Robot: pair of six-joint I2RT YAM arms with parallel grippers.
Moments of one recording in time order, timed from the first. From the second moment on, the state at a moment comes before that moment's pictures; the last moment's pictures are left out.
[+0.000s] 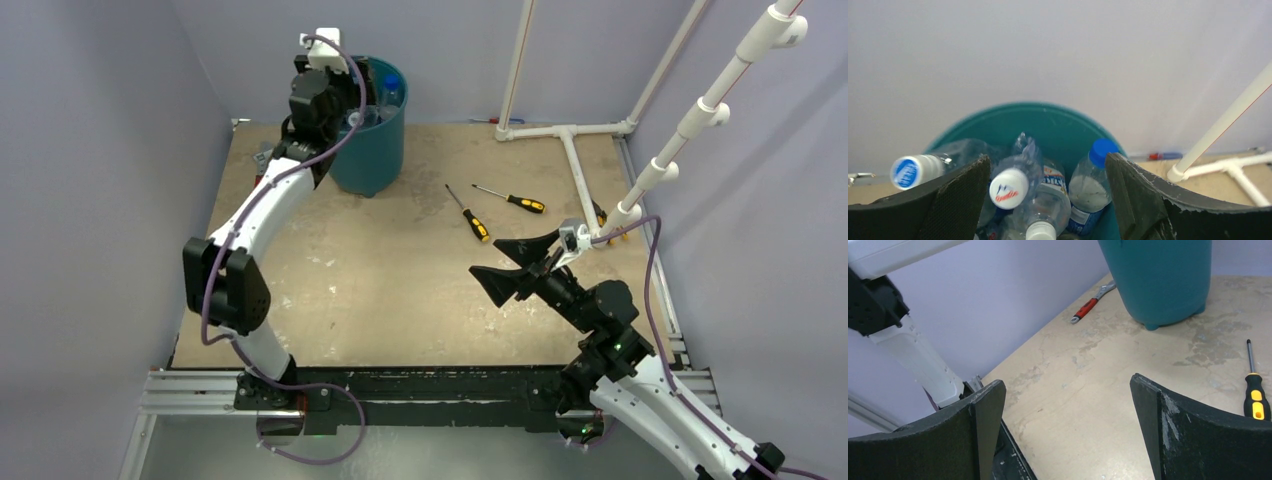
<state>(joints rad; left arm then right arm) -0.31 1.75 1.60 0.20 -0.19 -0.10 0.67 0.43 0.41 0.23 -0.17 0.46</state>
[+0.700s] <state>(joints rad) -0.05 1.76 1.60 0.13 -0.17 -0.42 0.67 0.43 0.43 0.22 -0.17 0.46</state>
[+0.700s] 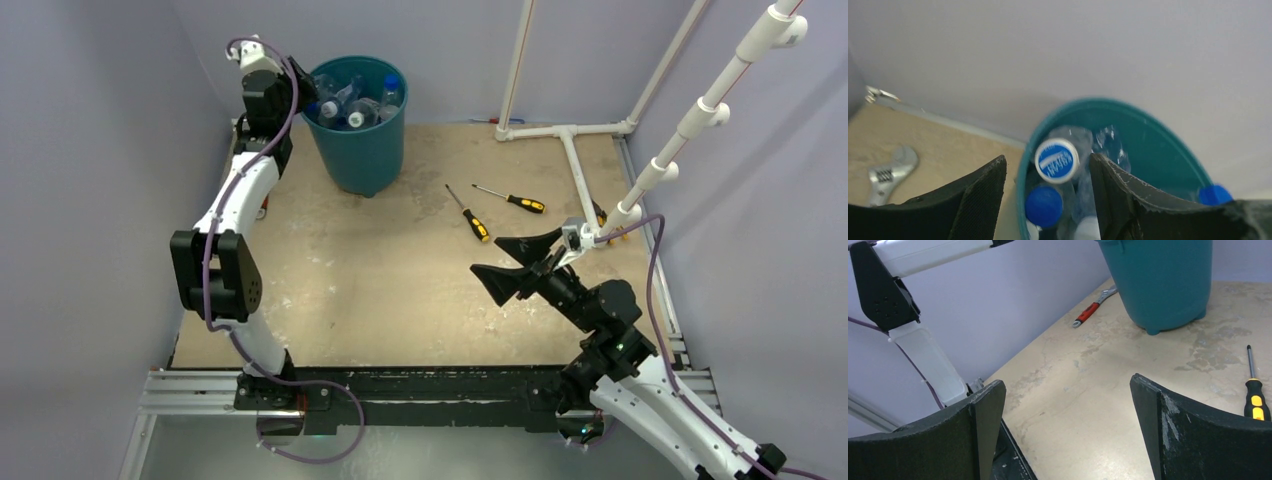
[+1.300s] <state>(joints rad) -0.20 1.10 1.21 -0.17 -0.37 -0.58 0.67 0.47 0.47 0.20 -0.08 0.45</state>
